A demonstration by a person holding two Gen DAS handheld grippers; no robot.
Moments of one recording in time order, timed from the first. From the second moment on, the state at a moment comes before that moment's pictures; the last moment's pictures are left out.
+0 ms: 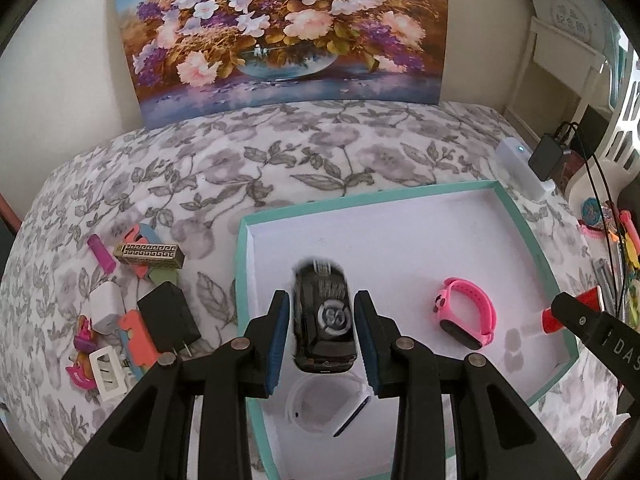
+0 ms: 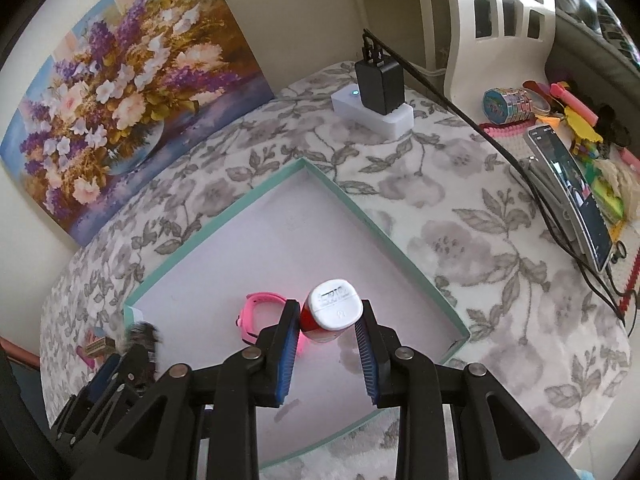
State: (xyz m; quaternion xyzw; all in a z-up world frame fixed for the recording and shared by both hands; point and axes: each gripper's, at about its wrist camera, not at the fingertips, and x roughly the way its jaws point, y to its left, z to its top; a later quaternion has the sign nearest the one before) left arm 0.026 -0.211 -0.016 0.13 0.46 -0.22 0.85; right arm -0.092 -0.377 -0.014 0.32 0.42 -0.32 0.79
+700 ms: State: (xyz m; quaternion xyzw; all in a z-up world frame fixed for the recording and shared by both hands) left arm 0.037 -0.191 -0.020 0.11 0.49 -0.18 0.85; right arm -0.089 -0.375 -0.017 0.29 0.45 -0.34 0.78
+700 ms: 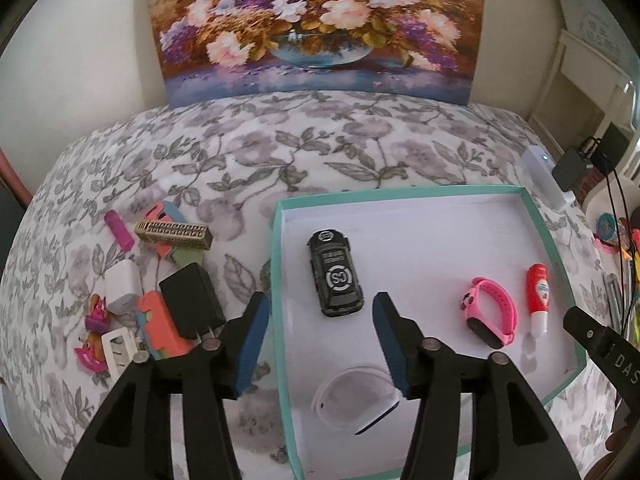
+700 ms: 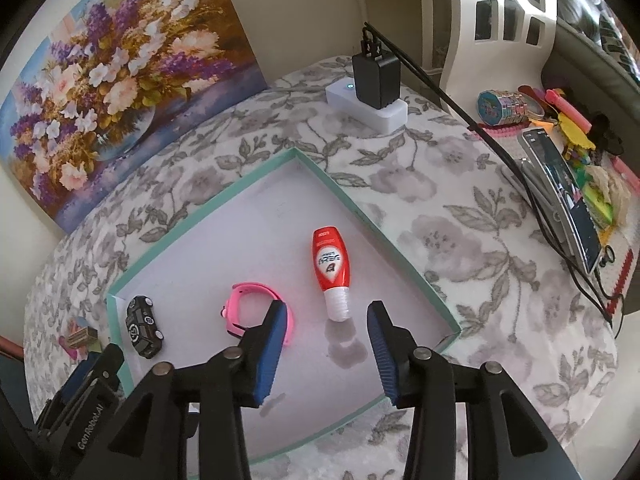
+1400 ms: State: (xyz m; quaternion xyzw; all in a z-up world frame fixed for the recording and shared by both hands) left arm 0.056 -0.163 -0.049 0.09 0.55 -0.10 0.82; right arm -0.074 -0.361 -0.050 0.26 0.52 -0.32 0.75
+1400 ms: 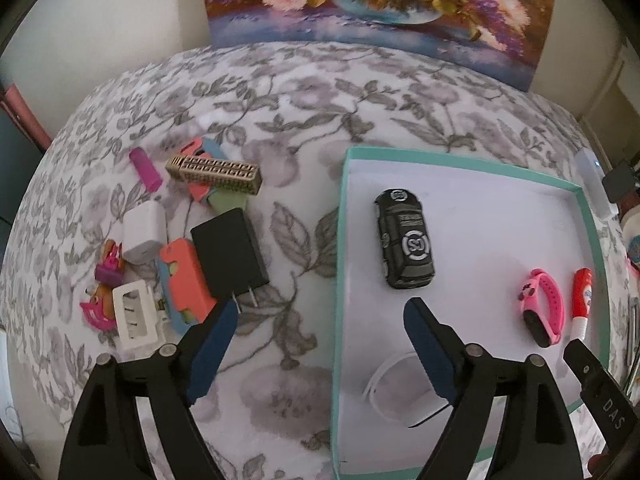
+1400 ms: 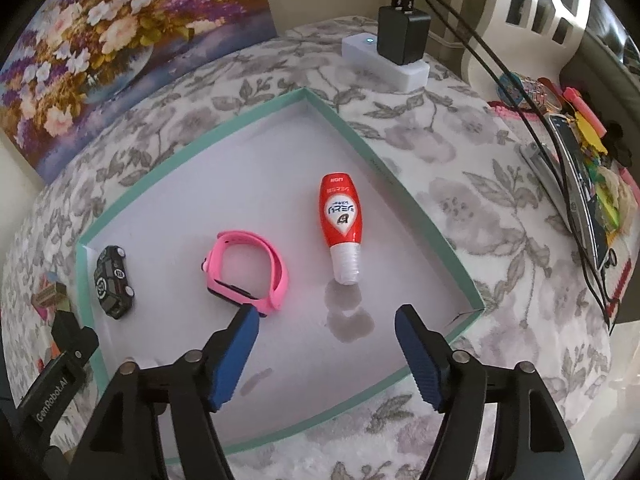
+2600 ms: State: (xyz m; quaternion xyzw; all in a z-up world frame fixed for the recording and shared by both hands) left arm 0.081 -0.085 -0.012 0.02 0.53 -0.02 0.85; right arm -0.059 -0.319 -0.013 0.18 0.47 -0.29 0.81
